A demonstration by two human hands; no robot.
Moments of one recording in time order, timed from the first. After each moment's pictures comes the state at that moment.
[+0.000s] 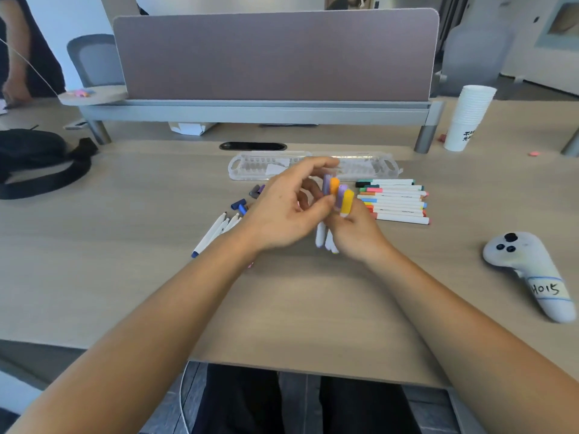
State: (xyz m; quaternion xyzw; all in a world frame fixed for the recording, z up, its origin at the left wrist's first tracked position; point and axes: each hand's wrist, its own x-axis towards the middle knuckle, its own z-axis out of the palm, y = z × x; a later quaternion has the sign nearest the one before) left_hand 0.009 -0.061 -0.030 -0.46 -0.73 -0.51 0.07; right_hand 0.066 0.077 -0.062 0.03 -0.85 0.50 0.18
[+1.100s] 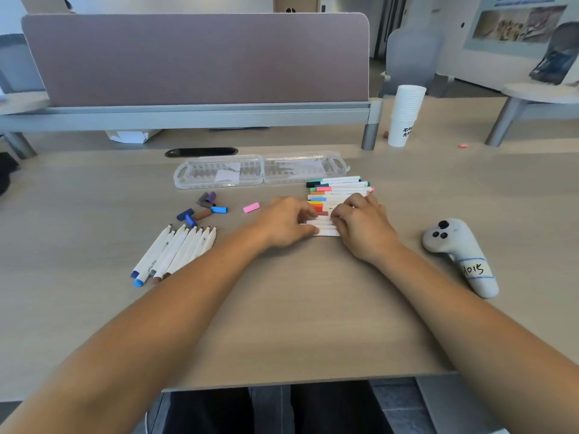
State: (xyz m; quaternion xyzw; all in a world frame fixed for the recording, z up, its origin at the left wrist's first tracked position) left_hand -0.017 0.029 -0.064 -0.41 -0.88 -0.23 -0.07; right_hand 0.082 0.189 -0.095 -0.13 -0.97 0.06 0.18
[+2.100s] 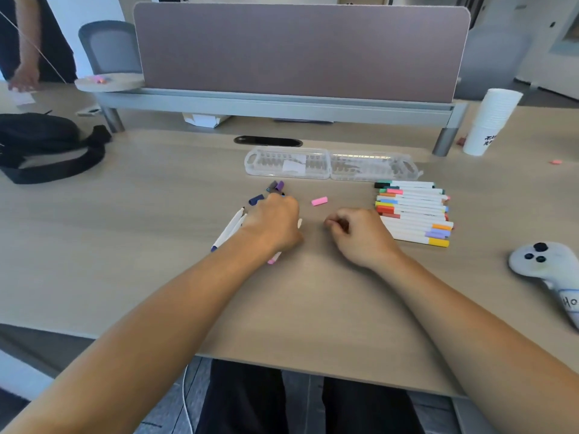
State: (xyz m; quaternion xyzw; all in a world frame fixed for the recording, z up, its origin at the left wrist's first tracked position) left_hand -0.032 -0.080 -0.060 -0.25 -0.97 -0.06 0.02; right_hand 0.037 0.079 -0.090 -0.05 -0.94 0.29 0.17
